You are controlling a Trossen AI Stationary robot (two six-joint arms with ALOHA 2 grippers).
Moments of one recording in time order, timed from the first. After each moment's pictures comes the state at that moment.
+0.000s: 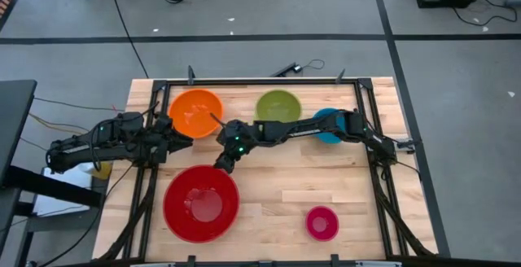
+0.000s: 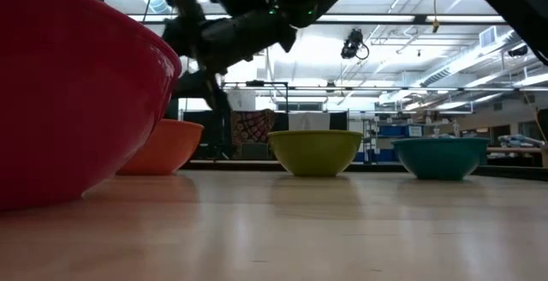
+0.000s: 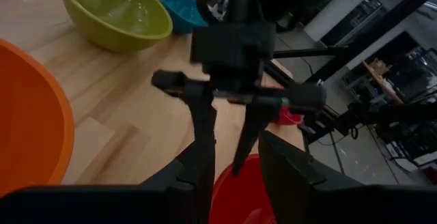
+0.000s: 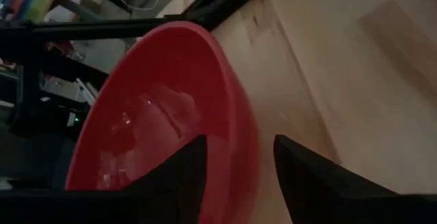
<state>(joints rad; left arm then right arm) 0.16 0.20 0.46 -0.54 0.15 -0.61 -0.03 2.27 1.80 -0.11 -0.39 0.66</state>
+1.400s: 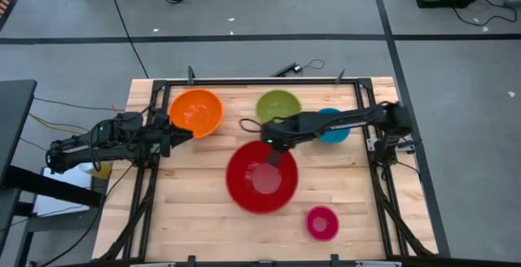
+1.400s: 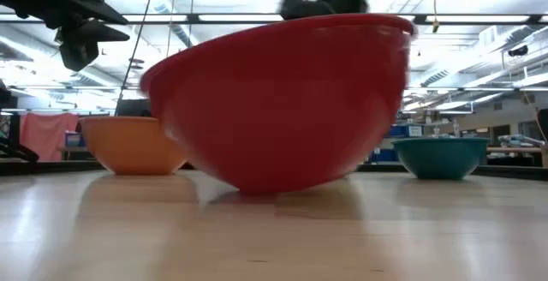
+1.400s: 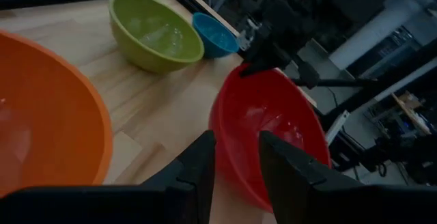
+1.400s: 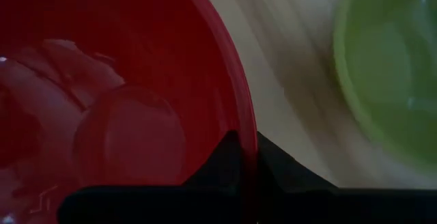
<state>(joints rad) 0.16 0.20 0.46 -0.53 0.00 -0.66 0.01 1.83 1.51 -0.93 0.16 0.50</state>
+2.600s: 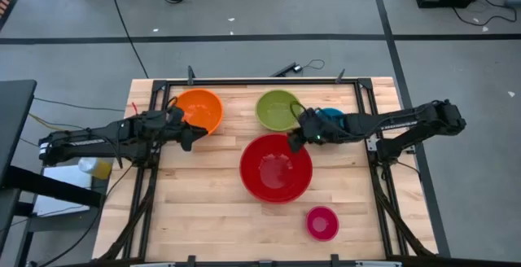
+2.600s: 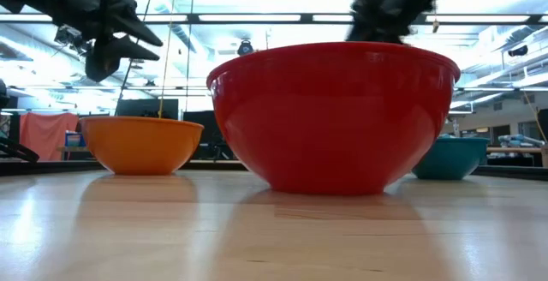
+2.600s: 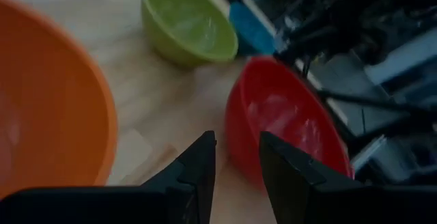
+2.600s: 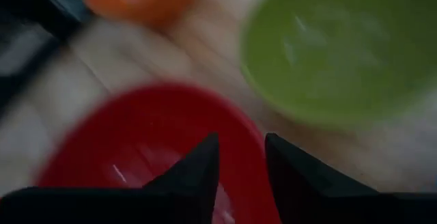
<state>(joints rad) 0.15 0.49 0.46 -0.33 -0.09 -0.78 0.02 1.32 0.95 -0.43 0.35 0.84</state>
